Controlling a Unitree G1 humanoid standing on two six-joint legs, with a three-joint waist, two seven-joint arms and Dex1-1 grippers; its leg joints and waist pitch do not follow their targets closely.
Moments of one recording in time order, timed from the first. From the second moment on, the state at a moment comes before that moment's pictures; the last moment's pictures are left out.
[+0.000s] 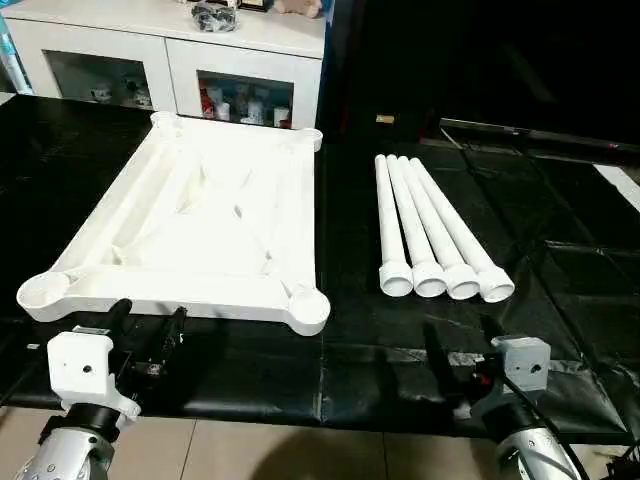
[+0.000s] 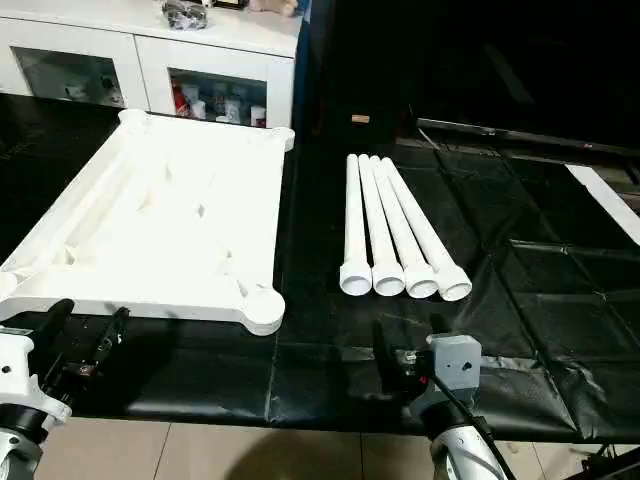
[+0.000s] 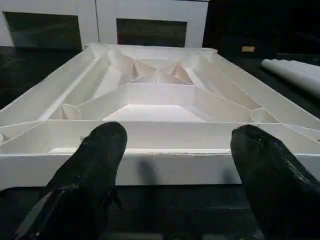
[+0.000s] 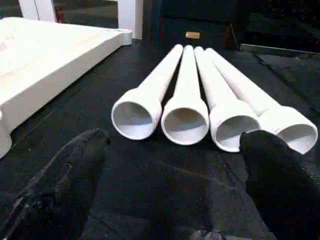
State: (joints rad) left arm 0.39 0.19 0.22 -0.36 -0.20 0.04 -0.31; right arm 0.34 -0.06 -0.01 -0.18 0.12 -0.03 0.22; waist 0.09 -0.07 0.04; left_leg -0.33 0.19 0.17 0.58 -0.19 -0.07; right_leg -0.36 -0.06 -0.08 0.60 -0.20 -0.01
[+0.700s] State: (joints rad) left arm 0.39 0.19 0.22 -0.36 -0.20 0.04 -0.31; right arm 0.34 -0.06 -0.01 -0.18 0.12 -0.03 0.22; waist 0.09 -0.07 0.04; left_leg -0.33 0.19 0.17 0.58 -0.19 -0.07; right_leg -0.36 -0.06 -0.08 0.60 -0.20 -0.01
